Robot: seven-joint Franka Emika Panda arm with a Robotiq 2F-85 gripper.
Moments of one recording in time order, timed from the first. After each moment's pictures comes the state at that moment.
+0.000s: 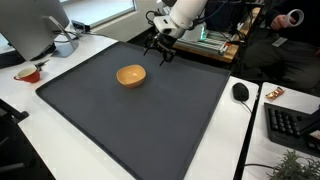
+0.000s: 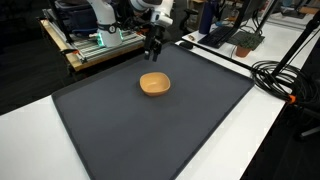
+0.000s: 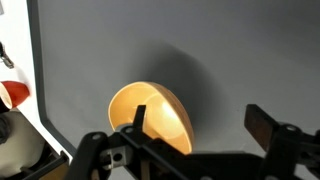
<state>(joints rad) -0.06 0.12 0.23 -2.56 -1.24 2.50 0.87</state>
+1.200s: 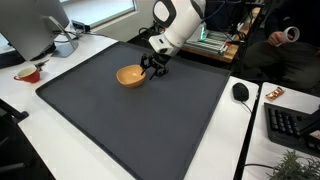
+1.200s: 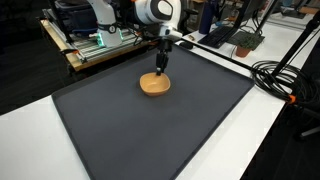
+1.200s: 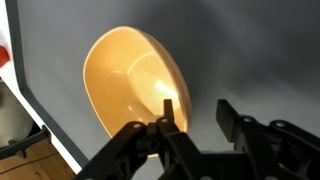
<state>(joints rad) 0.05 0.37 0.11 -2.35 -1.43 2.53 0.96</state>
